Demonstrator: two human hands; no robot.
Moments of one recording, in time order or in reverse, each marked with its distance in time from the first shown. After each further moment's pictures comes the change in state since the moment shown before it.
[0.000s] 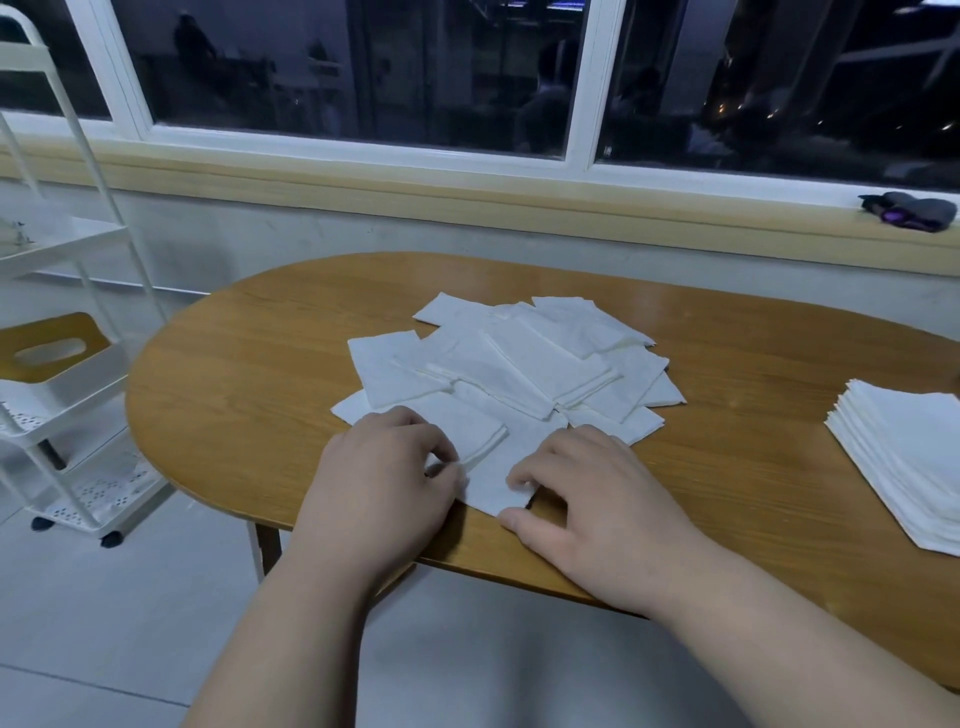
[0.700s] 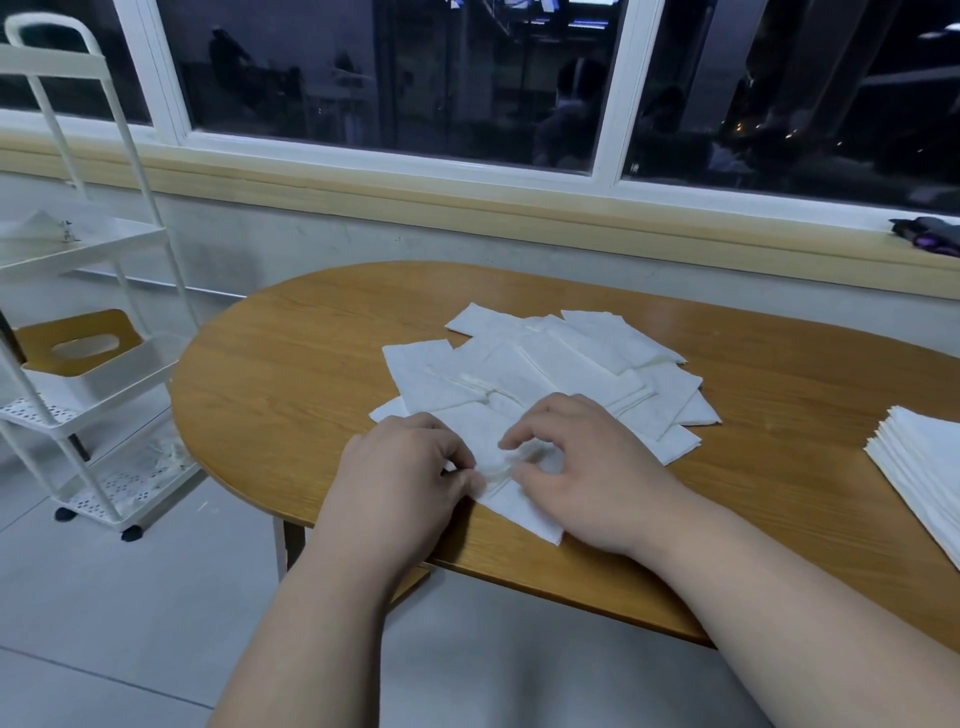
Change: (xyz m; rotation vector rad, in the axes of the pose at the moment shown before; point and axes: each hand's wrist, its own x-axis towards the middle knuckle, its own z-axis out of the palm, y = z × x) left_hand 0.007 -0.017 -0.013 -0.033 -0.044 -0.018; right_hand 0.051 -0.018 -0.003 0.198 -0.037 0.047
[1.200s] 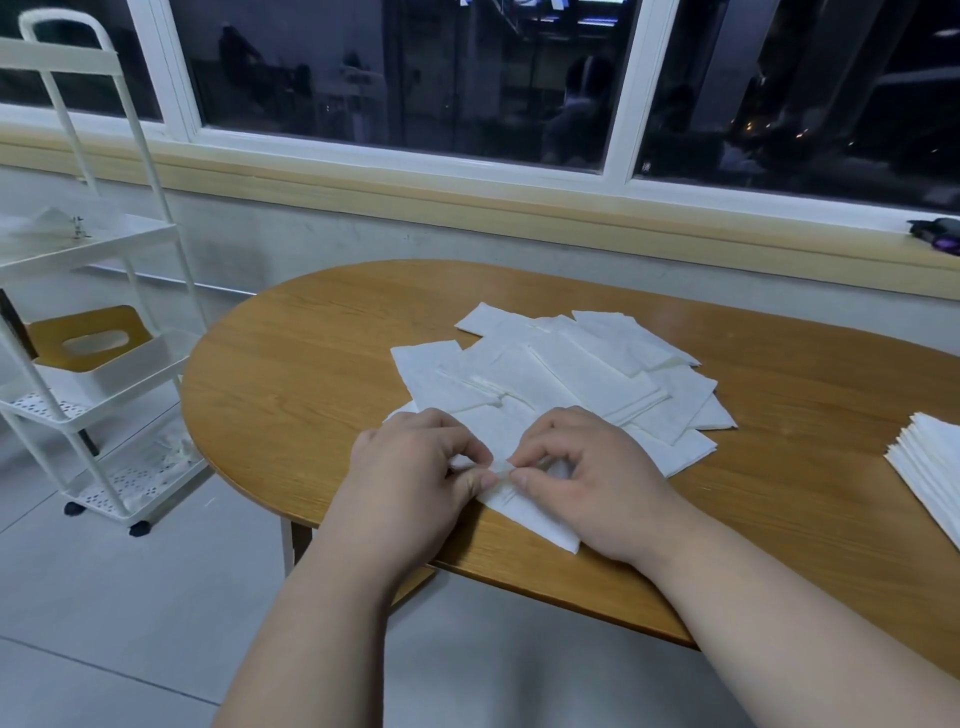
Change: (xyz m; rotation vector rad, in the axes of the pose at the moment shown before) left_hand 0.002 -0.010 0.001 -0.066 -0.002 0.078; right_hand 0.003 0.007 0.014 0.178 0.056 -0.030
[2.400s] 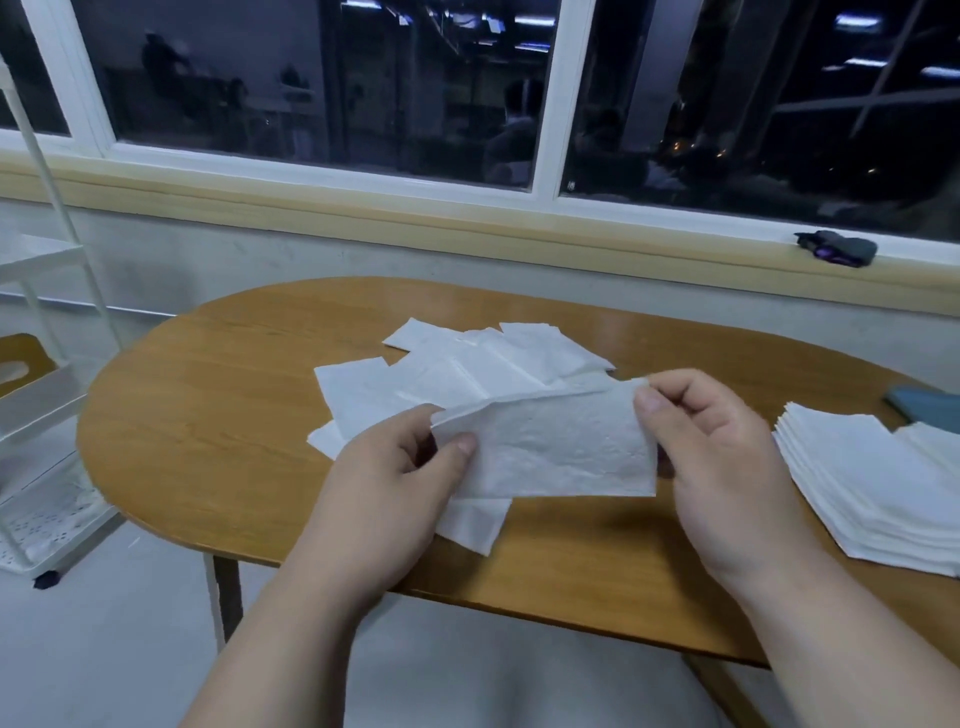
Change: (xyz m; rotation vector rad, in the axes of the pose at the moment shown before) left_hand -0.011 0.066 0.001 -0.560 0.014 -0.120; right_hand -0.074 -0.011 -0.089 0.504 0.543 0.188
